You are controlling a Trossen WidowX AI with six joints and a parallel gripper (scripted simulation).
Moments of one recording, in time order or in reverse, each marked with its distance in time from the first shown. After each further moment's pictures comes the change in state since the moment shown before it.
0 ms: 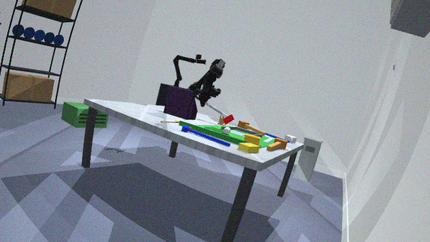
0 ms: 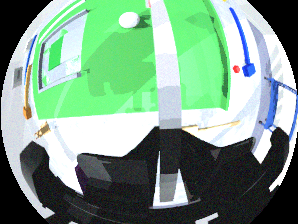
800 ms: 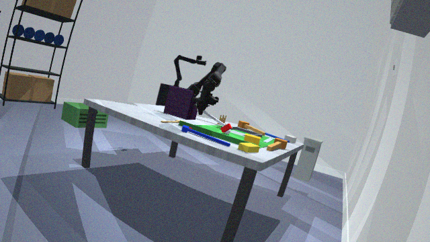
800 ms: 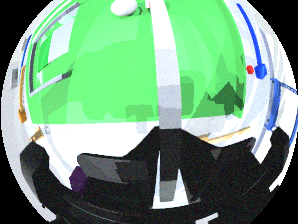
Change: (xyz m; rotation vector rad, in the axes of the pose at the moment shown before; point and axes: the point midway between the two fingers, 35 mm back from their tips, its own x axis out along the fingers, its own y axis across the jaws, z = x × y) arm 0.053 0.002 -0.001 0.000 0.006 0.005
